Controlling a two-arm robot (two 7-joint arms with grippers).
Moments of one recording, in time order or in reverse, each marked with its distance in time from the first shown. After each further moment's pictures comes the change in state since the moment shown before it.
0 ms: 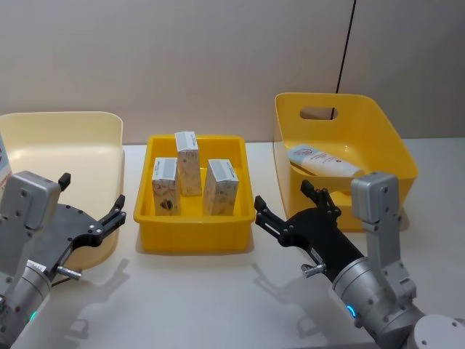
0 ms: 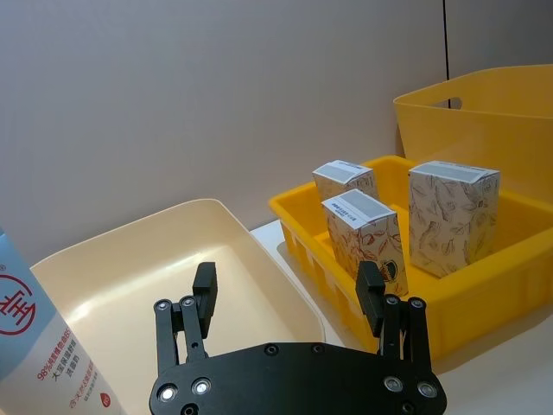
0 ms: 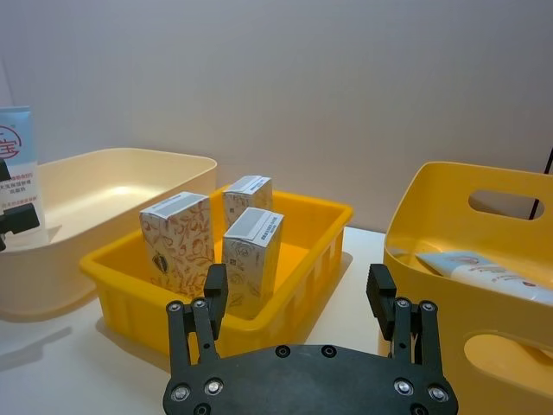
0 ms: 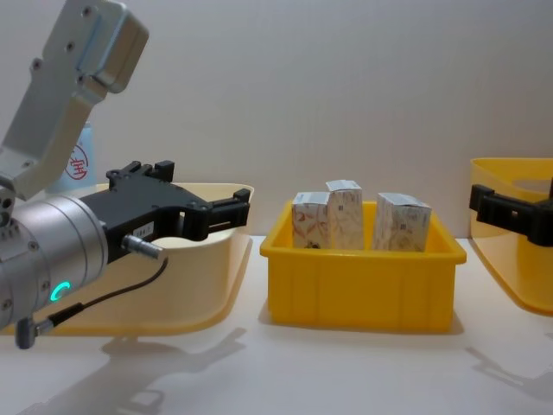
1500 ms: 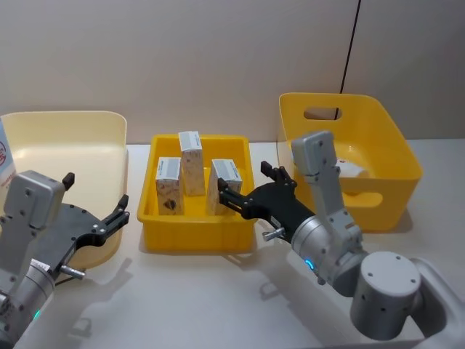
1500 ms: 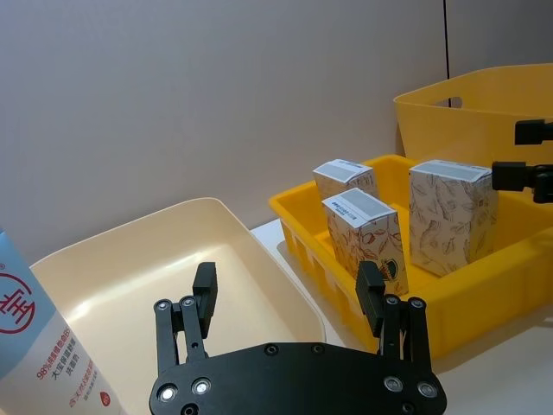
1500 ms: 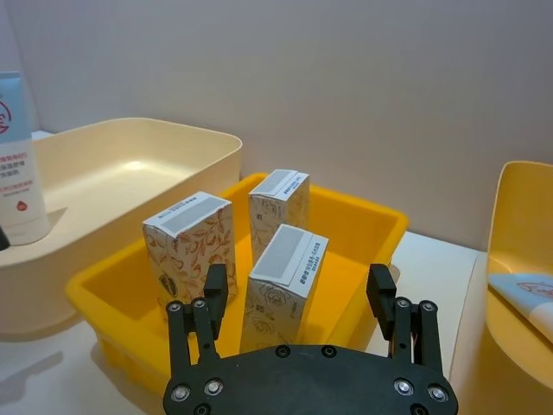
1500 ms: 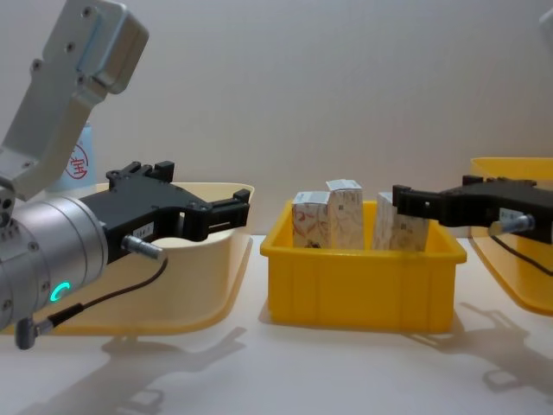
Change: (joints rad) left arm 0.000 0.000 0.000 0.001 0.000 0.000 0.000; right arm 0.254 -0.076 -0.073 0.199 -0.043 0.158 0.074
